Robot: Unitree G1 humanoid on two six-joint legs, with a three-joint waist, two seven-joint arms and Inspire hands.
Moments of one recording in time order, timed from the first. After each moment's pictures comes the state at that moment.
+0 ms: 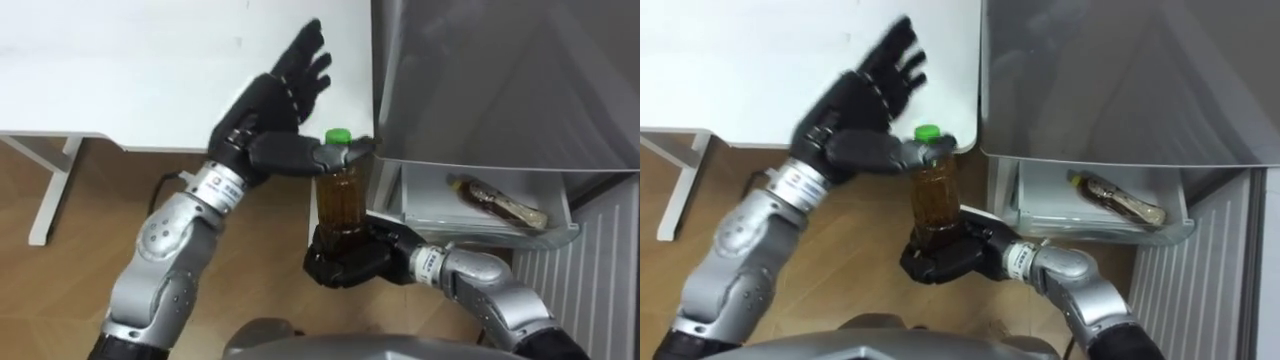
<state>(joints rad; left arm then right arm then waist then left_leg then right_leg) 0.16 0.26 -0.16 -0.21 -0.56 -0.01 -0.27 0.10 -0.29 0.40 0.38 0.28 0.12 0.65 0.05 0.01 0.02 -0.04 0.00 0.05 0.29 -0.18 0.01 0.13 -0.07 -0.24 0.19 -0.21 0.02</state>
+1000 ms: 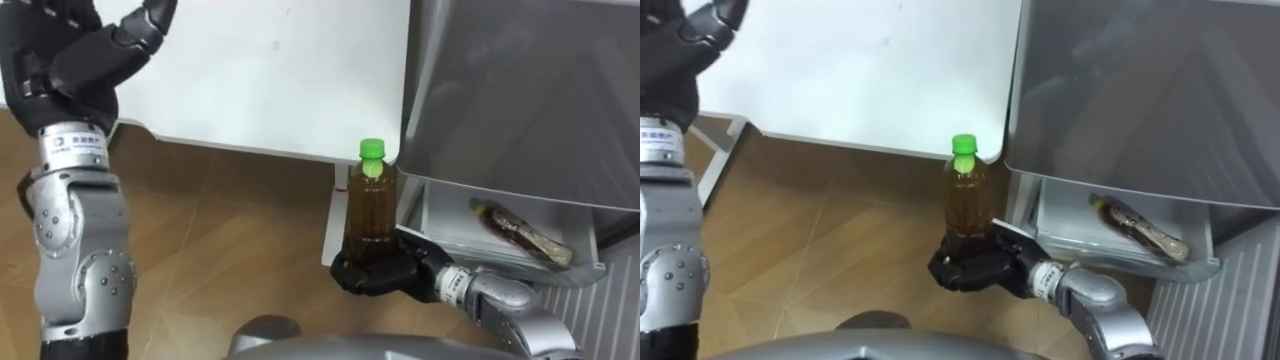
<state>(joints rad) 0.15 0.21 0.21 -0.32 -0.67 -0.11 0.20 0.21 -0.29 0.28 0.37 0.26 0.13 0.63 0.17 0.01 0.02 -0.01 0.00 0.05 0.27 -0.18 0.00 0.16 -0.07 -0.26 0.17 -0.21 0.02</state>
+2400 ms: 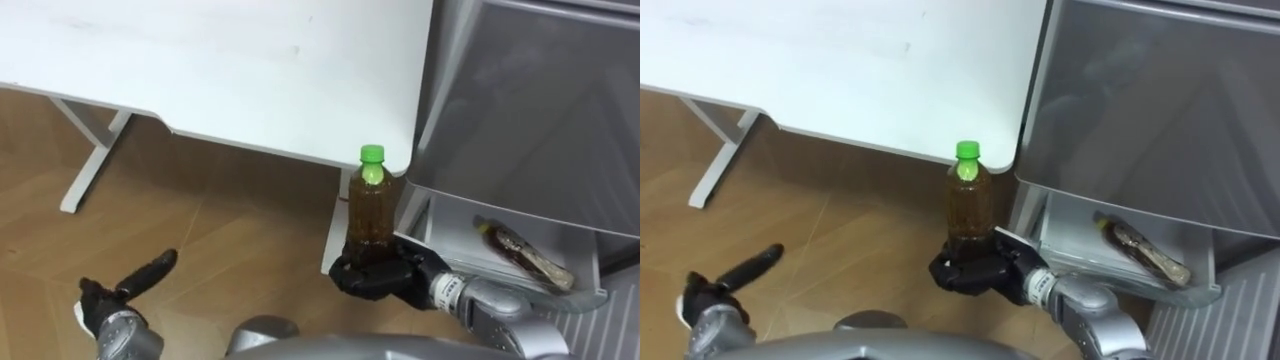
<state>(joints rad) 0.27 0.22 0.05 0.75 -0.69 -0.08 0.41 0.21 -0.29 0.33 0.38 0.31 0.18 0.52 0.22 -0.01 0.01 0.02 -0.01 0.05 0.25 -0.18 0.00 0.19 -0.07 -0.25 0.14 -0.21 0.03</state>
